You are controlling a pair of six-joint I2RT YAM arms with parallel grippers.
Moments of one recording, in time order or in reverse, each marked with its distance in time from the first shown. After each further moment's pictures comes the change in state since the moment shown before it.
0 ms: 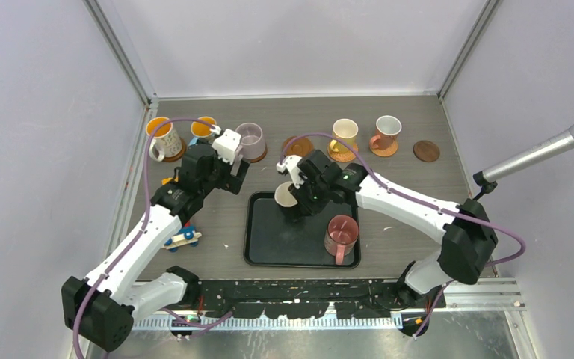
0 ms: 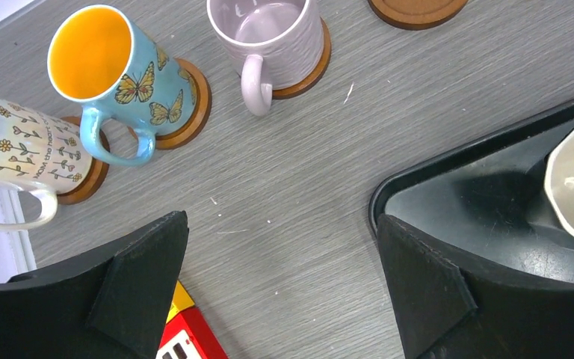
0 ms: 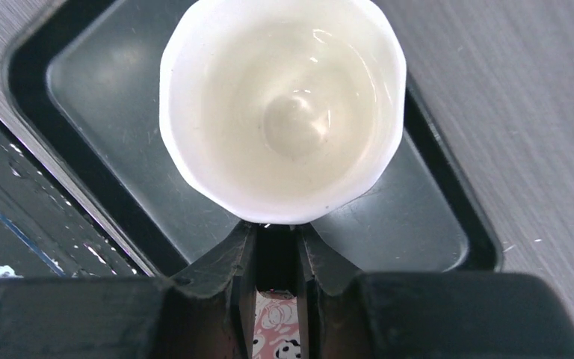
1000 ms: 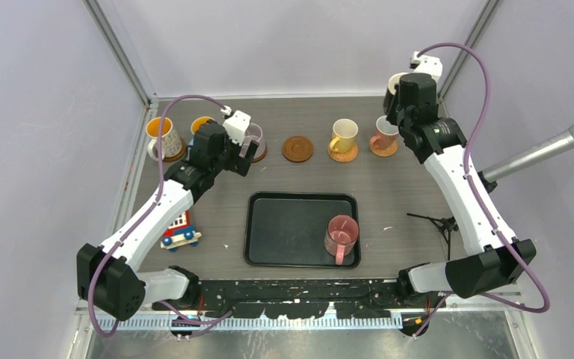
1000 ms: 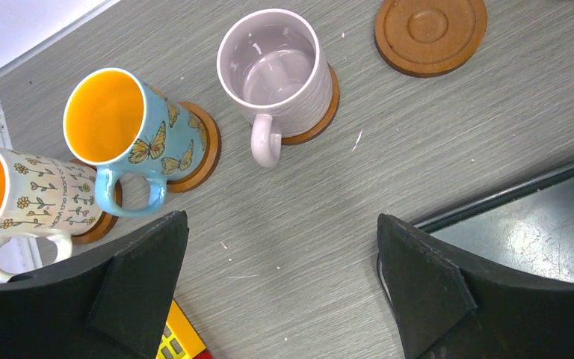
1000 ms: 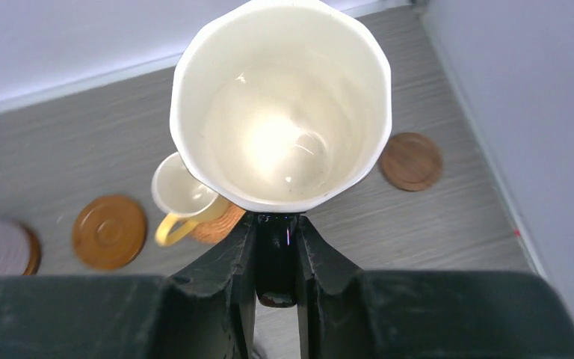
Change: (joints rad) left arm 0.001 0.215 0.167 0.040 -0.011 0.021; right arm -0.574 -0.154 0.375 0.028 0.502 0.293
